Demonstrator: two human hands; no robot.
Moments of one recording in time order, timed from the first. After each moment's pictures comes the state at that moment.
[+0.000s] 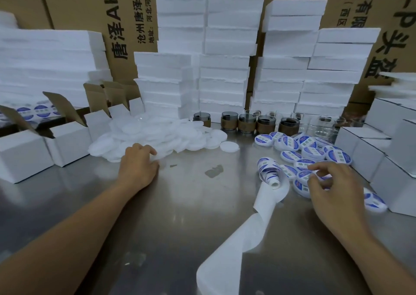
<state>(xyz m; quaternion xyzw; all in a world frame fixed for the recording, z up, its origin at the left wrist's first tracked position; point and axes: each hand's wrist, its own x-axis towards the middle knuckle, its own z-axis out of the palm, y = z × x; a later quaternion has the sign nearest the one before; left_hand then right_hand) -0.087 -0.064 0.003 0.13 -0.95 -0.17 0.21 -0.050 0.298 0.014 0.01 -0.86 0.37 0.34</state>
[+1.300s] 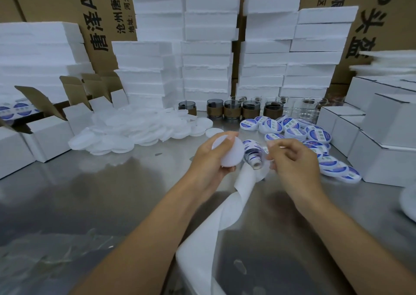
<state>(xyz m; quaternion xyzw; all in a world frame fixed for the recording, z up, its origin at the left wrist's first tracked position) -0.041 0.117 0.031 -0.05 -0.56 -0.83 0.01 -0.037 0.267 0.024 0.00 -0.73 0.65 0.22</state>
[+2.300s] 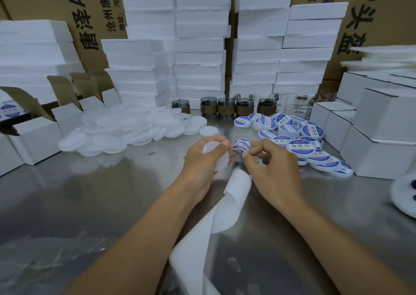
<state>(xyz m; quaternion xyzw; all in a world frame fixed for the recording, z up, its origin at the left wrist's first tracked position) -0.049 0.120 0.023 0.01 -0.60 -0.80 0.05 -0.030 0.253 0.015 0.10 -0.82 0.47 0.30</state>
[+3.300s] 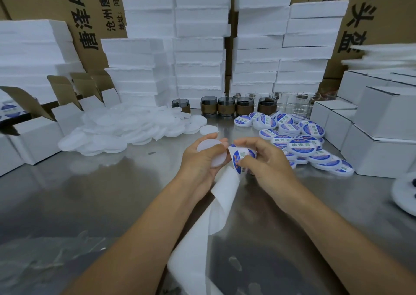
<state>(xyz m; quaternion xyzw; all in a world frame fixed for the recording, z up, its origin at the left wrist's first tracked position) -0.047 0.115 0.024 0.03 -0.47 -0.88 0.01 -0.032 0.249 0.022 0.14 -0.72 0.67 0.08</state>
